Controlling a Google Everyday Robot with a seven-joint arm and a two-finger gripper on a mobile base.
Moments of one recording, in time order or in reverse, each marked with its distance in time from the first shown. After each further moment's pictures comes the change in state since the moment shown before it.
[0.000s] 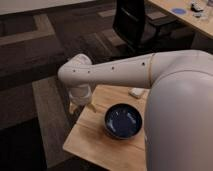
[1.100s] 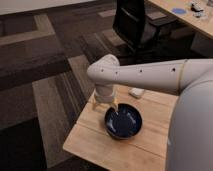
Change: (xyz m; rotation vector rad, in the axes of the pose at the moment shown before) arm -0.016 -0.118 0.019 0.028 -0.007 0.144
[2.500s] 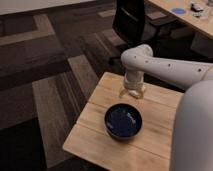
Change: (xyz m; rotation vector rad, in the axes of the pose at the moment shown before) arm -0.061 -0.150 -0.011 0.015 -0.042 0.036
